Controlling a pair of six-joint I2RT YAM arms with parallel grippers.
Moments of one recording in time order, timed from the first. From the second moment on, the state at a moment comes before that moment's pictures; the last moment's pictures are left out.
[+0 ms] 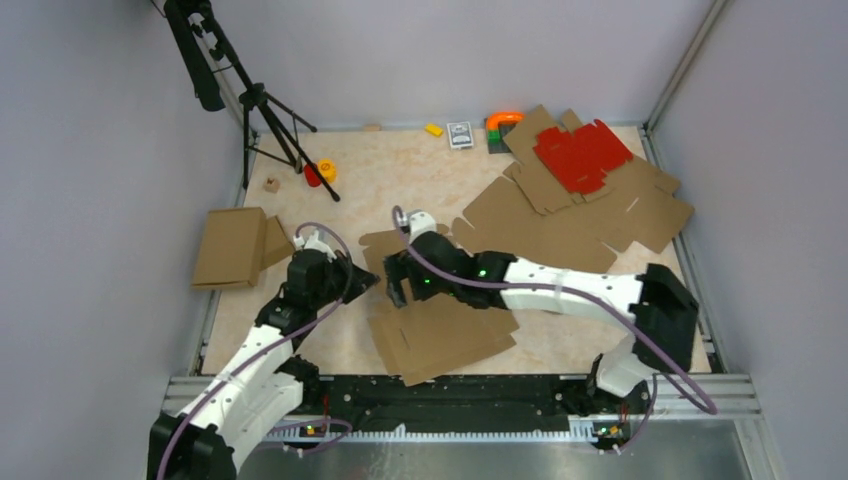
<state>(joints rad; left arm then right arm) -0.31 0.77 0.38 -0.16 0.22 -0.88 1.13 1.50 1.13 -0.32 0.18 0.55</state>
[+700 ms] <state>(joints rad) -0.31 0.74 0.39 -0.21 0.24 -0.90 1.31 1.80 1.33 -0.31 0.43 0.54</state>
